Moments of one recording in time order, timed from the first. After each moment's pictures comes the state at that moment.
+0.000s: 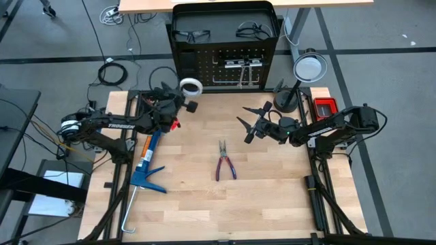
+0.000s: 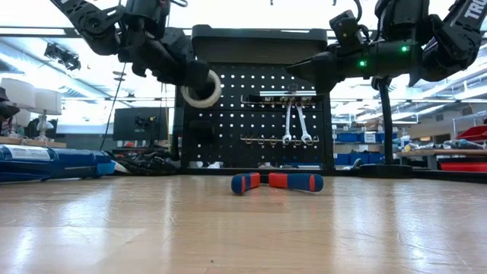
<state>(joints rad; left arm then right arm) 0.31 1.34 0.64 0.62 -1.01 0.18 -0.12 1.42 0.38 1.19 0.41 -0.60</state>
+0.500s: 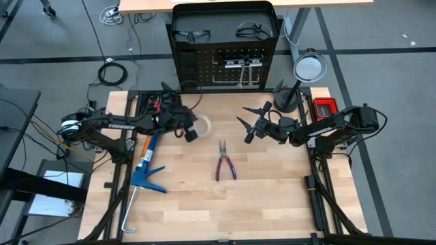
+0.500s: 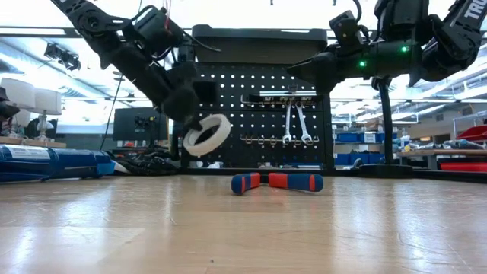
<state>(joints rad) 0.29 1.34 0.64 0.08 -0.31 0.08 -0.13 1.42 0.38 1.19 0.41 -0.59</state>
